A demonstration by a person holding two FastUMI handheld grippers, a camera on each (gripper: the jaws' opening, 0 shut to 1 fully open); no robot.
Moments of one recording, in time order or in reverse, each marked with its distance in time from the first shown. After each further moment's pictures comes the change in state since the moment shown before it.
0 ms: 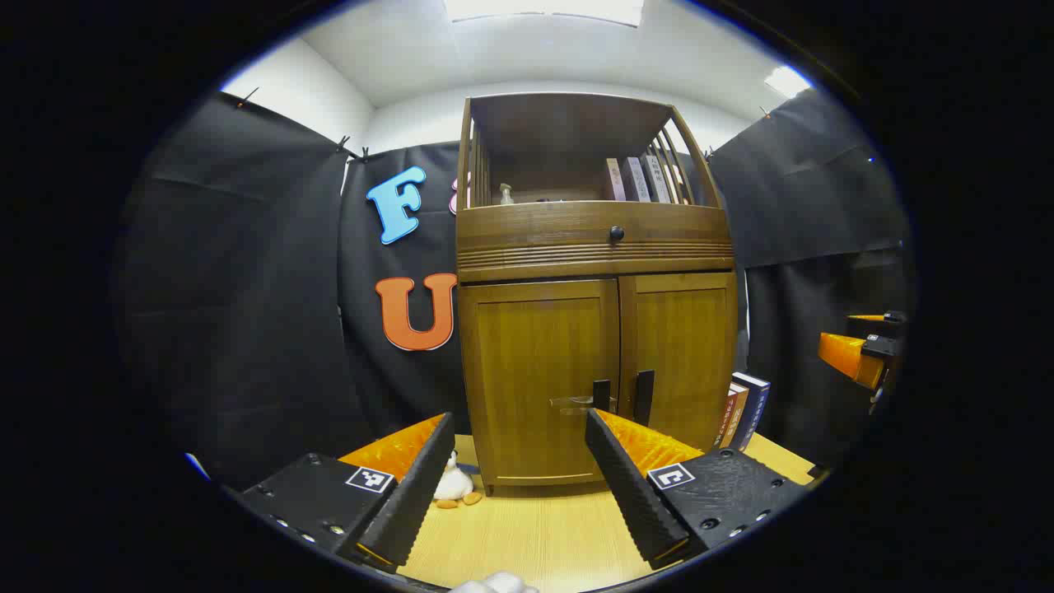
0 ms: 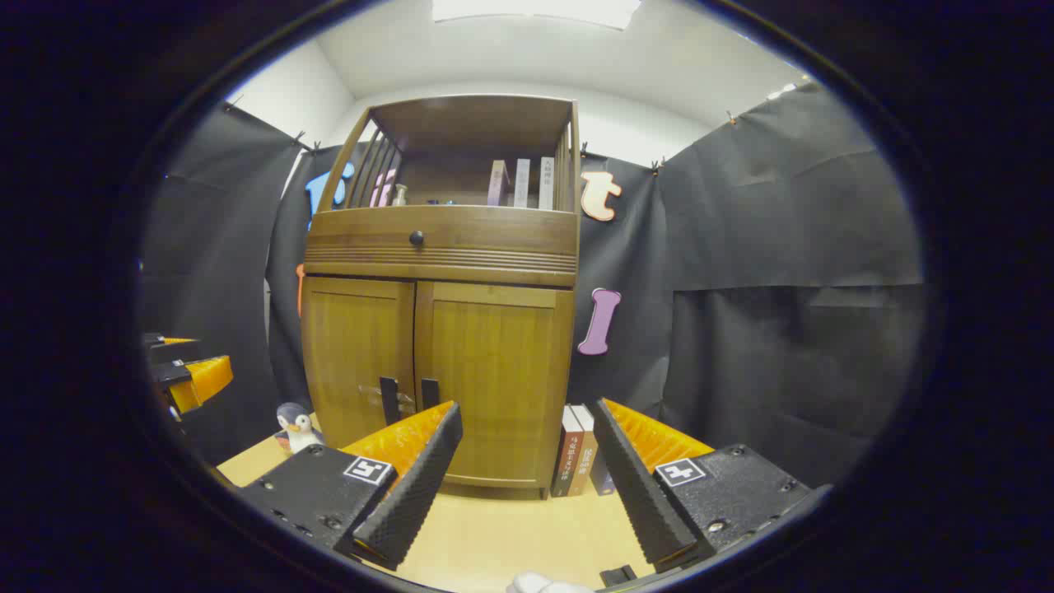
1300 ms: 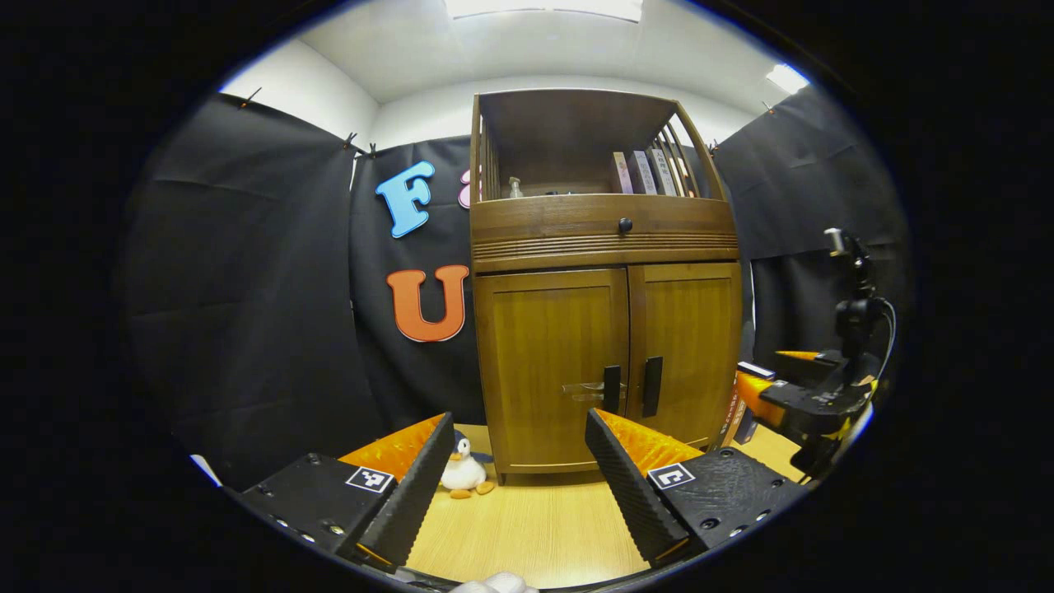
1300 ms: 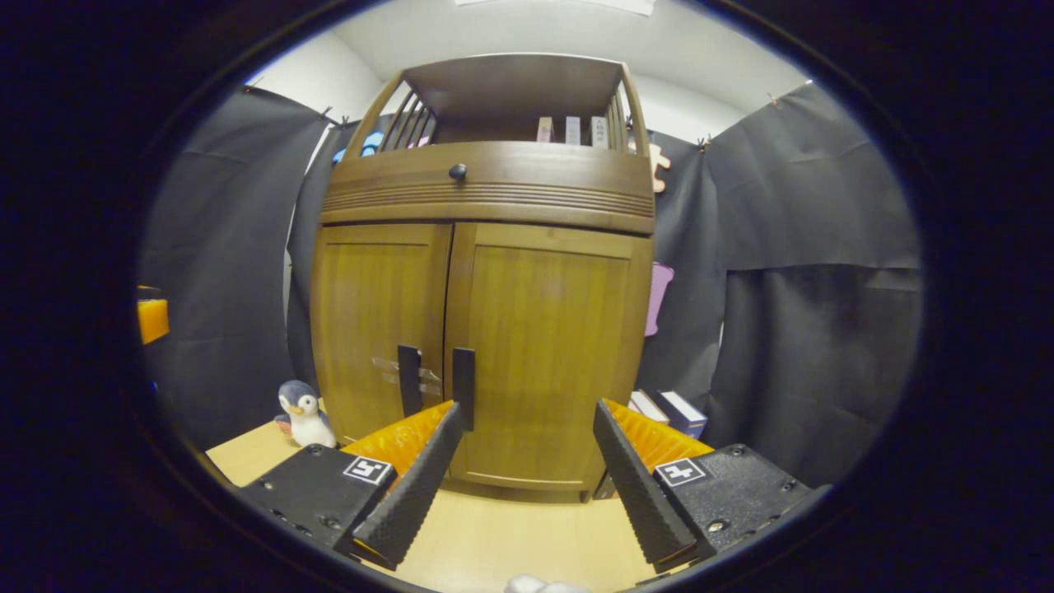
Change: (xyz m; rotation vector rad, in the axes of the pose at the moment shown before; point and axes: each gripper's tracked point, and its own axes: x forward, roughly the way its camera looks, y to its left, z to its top) left arm -0.026 0.020 -0.007 0.003 0.035 0.032; right arm 0.114 0.070 -0.070 -0.023 0.055 0.136
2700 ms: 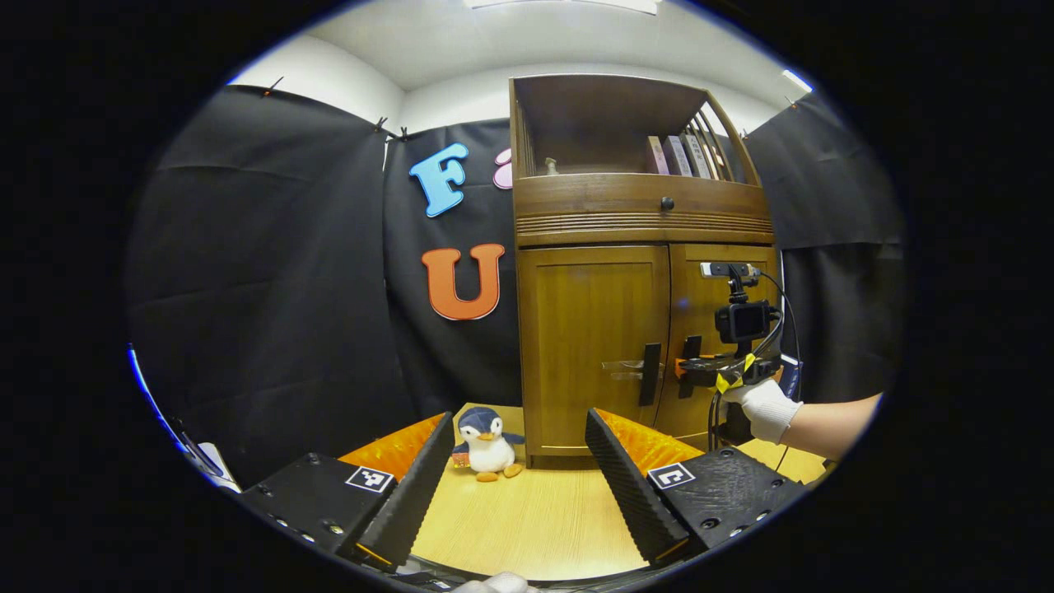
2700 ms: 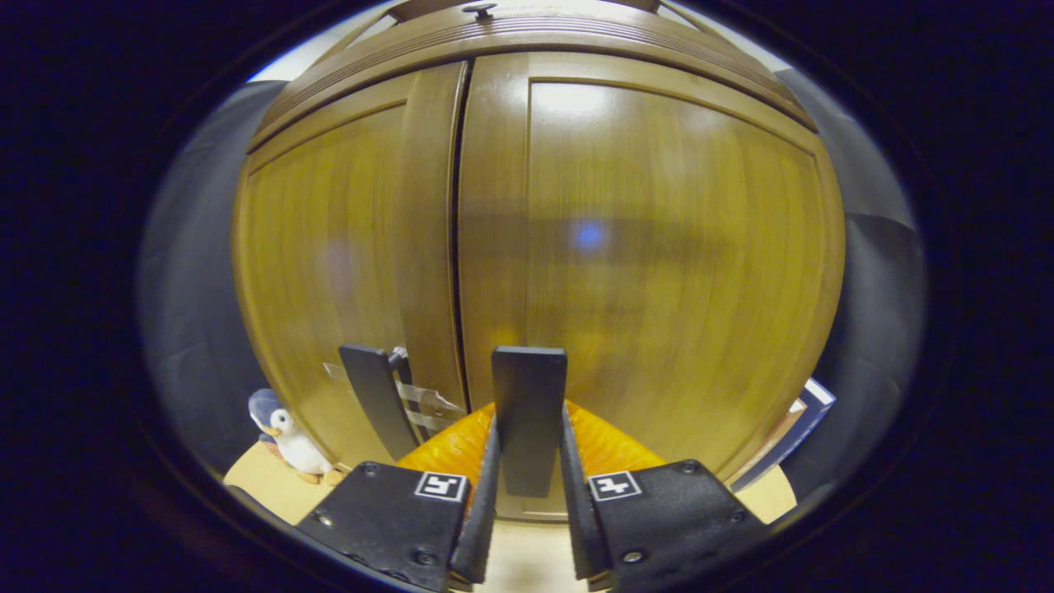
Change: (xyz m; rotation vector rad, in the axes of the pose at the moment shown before) left arm -0.007 0.042 -0.032 -0.025 0.058 0.092; right arm 0.191 0.076 -0.048 0.056 0.223 0.034
